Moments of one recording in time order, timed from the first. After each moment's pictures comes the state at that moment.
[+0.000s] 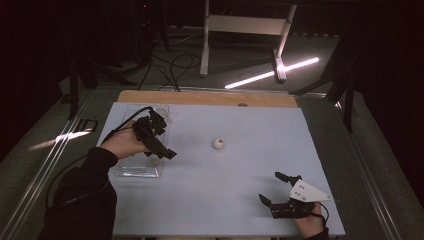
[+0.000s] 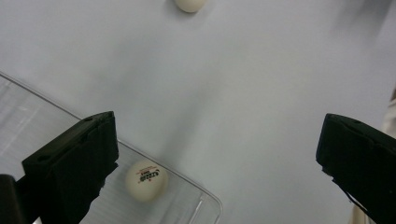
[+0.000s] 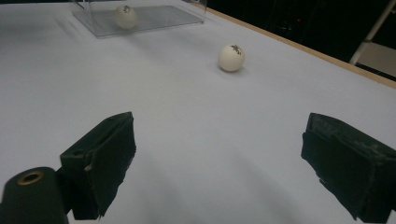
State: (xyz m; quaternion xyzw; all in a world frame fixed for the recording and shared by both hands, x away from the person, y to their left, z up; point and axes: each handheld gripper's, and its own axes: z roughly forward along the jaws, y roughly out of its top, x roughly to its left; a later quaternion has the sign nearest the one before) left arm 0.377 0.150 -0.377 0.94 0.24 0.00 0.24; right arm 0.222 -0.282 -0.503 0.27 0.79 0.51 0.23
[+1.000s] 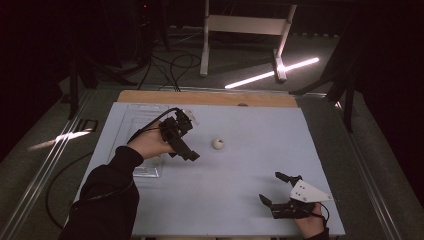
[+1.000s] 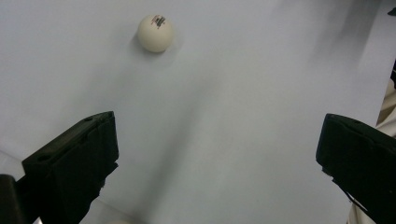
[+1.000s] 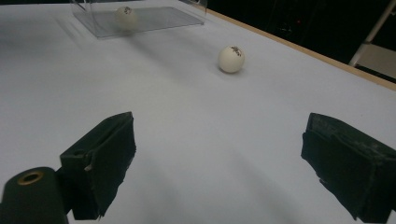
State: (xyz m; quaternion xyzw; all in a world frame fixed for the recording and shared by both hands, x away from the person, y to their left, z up) left arm 0.377 0.087 -0.376 0.95 0.22 0.00 0.24; right arm 0.222 -0.282 -0.502 0.26 0.78 0.51 0.24
